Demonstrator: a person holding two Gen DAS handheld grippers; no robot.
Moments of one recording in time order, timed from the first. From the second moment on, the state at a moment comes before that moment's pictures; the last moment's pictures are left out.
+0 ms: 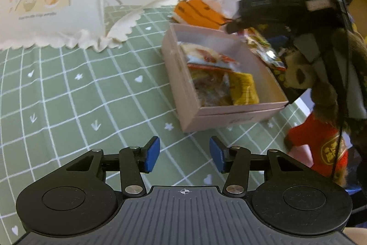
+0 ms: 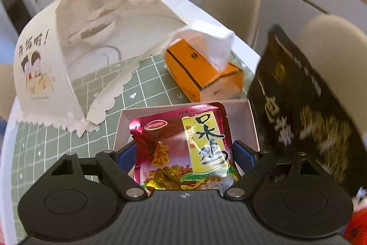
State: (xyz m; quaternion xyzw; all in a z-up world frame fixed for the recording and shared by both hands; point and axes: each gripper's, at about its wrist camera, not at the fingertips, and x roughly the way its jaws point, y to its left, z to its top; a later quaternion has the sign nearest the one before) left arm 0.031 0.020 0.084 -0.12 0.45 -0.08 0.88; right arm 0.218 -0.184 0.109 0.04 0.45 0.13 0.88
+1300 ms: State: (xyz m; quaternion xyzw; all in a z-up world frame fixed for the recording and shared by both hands) left arm -0.007 0.002 -0.001 0.02 0.32 -0.01 0.95; right arm 0.032 -0.182 -0.002 -0.04 0.37 0.11 0.92
